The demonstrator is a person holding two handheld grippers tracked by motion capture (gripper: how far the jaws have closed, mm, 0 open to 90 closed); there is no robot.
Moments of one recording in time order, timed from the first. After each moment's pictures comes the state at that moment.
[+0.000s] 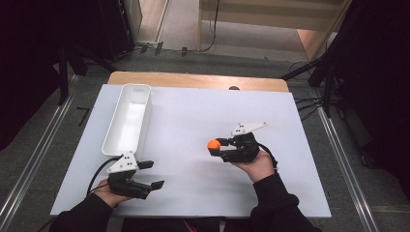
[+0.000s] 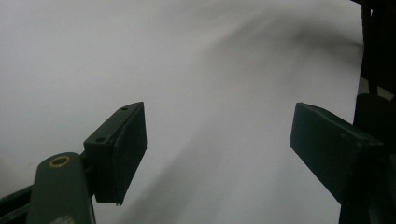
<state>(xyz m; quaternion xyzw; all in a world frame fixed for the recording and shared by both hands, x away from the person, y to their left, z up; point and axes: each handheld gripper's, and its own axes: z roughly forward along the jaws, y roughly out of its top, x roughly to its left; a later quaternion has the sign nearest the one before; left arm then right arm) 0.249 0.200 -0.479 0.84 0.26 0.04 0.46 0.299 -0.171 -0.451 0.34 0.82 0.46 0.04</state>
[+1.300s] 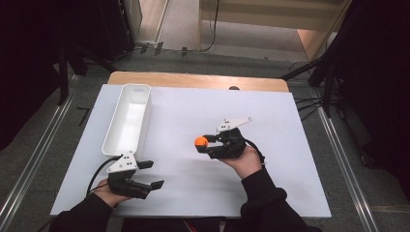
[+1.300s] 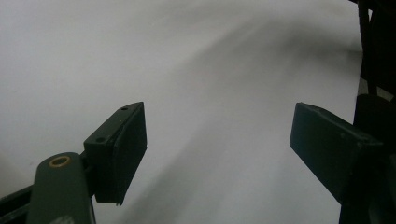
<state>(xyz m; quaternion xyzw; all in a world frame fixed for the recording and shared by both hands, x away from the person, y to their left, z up) 0.249 0.201 -0.479 0.84 0.27 0.04 0.46 0.310 -0.136 -0.443 0.32 0.83 0.46 0.04</state>
